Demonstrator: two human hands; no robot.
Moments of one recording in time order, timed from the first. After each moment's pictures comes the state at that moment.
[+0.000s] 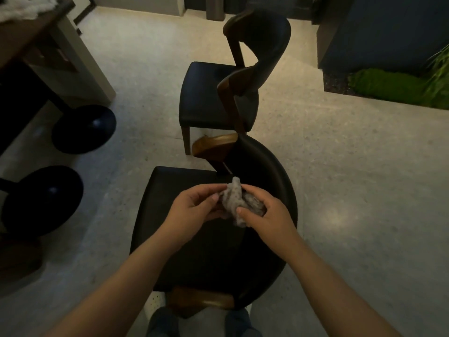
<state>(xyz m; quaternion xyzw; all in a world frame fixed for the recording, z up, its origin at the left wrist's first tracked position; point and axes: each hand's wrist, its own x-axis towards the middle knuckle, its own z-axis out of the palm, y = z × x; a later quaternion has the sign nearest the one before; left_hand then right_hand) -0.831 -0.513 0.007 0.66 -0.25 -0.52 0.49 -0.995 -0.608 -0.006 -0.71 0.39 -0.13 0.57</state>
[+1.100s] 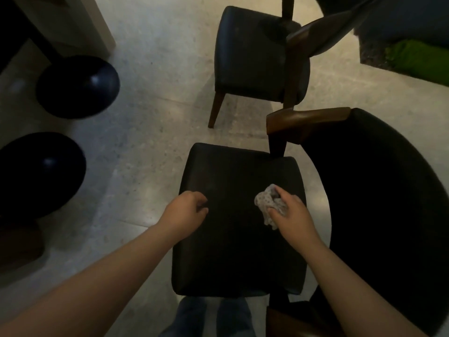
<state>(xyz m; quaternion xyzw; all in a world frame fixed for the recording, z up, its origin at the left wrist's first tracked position) -0.584 -0.424 -0.196 0.81 -0.40 -0.41 0.12 -0.800 -0.543 -0.196 -0.74 0.56 0.00 0.36</state>
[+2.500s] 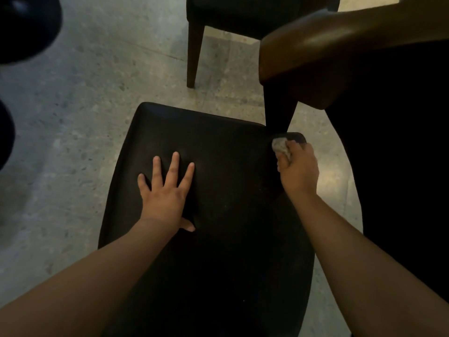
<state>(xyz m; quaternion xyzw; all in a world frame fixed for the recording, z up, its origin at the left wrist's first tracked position) -0.624 -0.525 -0.406 0.80 -0.47 -0.33 -0.16 -0.810 -0.723 -0.432 -0.78 0.58 -0.07 0.19</state>
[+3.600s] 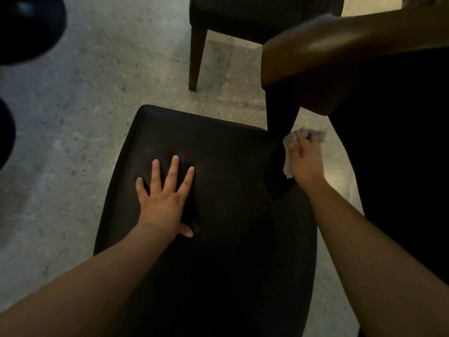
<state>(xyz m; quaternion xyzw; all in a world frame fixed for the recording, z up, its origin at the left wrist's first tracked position) -0.624 -0.525 -0.409 0.80 -0.46 -0.34 -0.18 -0.814 -0.774 -0.461 -0.78 0.56 -0.07 0.26</state>
